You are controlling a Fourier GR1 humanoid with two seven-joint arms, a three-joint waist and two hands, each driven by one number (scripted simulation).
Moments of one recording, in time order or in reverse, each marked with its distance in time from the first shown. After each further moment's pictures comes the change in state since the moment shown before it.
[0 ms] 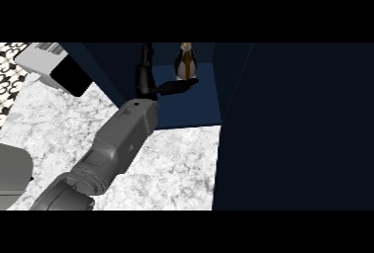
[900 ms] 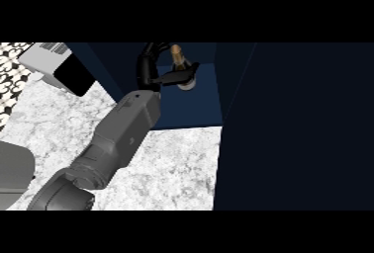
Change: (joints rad) left arm -0.044 0.004 0.012 -0.032 0.053 -0.066 0.052; right arm 0.009 0.002 0.016 -0.012 0.006 -0.008 0.020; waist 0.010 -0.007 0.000
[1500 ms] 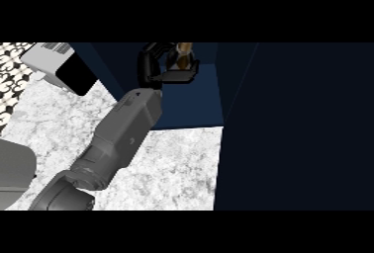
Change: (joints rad) left arm 0.019 -0.004 -0.013 -0.077 0.027 -0.041 0.015; right arm 0.015 0.002 -0.007 -0.004 -0.003 -0.003 -0.002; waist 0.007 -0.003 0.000
